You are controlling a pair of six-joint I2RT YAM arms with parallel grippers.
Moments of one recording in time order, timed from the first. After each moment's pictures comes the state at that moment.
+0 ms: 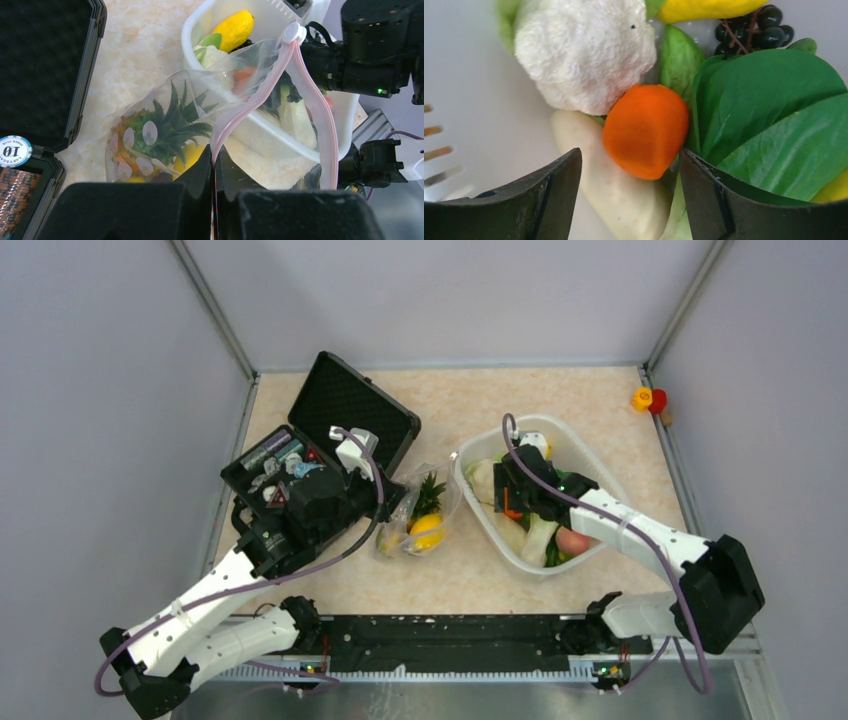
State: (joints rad) left arm -0.83 0.81 0.90 -0.37 -0.10 -0.45; right arm 0.67 1.26 0.87 -0.50 0.31 0.49
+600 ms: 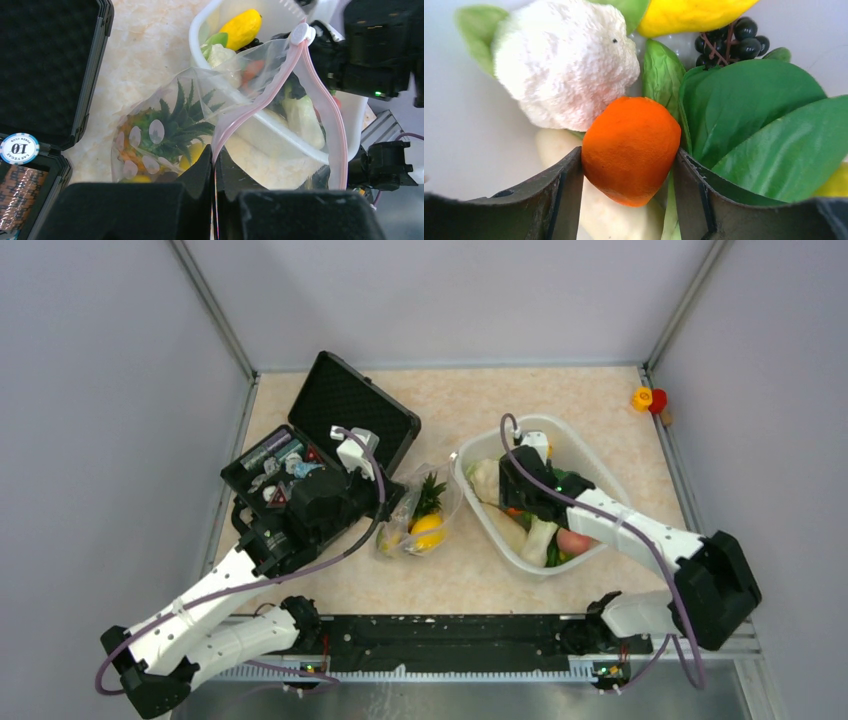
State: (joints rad) left arm -0.83 0.82 0.90 -0.38 -0.12 -0.45; right arm 0.67 1.34 0.89 -0.49 0.42 0.49
